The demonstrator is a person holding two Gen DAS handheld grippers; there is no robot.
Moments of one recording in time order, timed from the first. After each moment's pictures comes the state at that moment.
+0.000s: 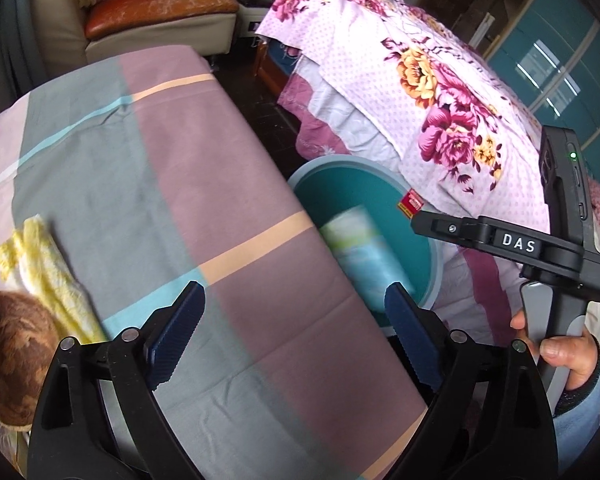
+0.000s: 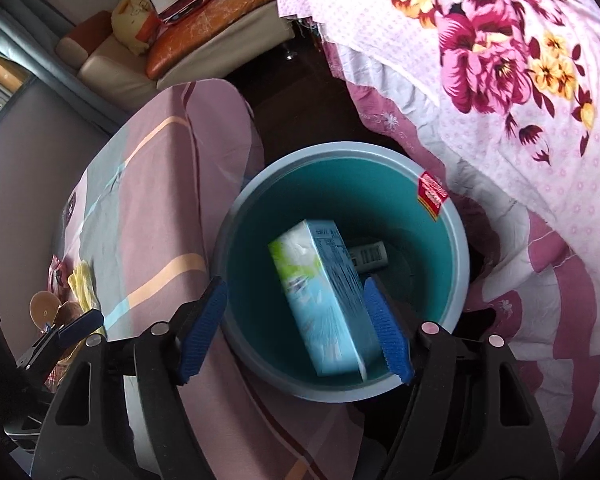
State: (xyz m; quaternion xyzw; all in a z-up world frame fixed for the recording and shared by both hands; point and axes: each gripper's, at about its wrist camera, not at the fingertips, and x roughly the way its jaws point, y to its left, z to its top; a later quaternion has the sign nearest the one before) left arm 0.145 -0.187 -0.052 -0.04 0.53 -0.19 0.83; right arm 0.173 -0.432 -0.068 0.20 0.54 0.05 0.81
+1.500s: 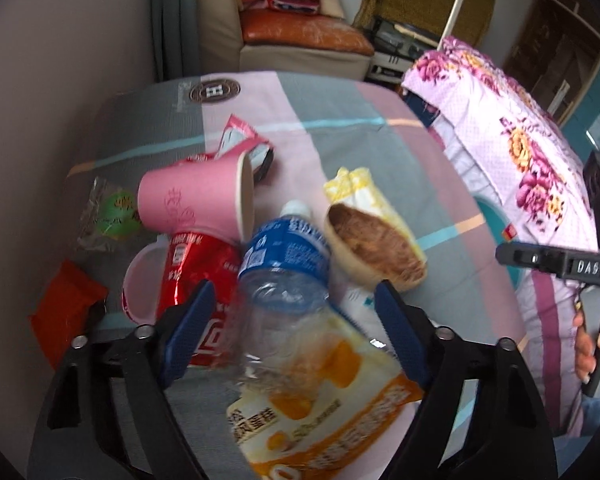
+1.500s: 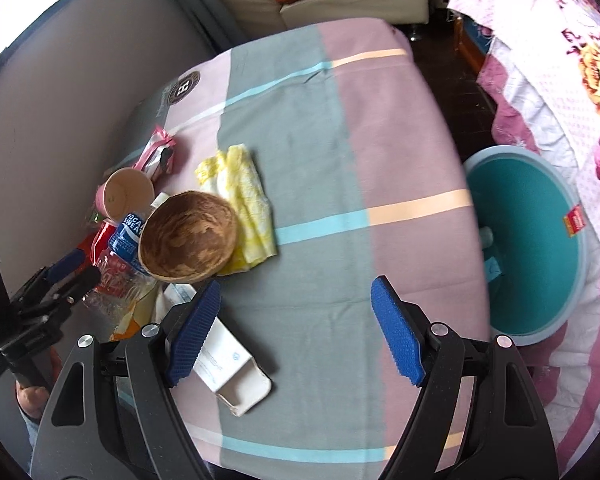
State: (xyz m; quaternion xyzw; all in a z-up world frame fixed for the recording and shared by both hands) left arm 0.048 0.066 -0.008 -0.07 0.49 -0.03 0.87; right arm 0.137 -0.214 -0.012 0.08 0.58 0.20 0.79
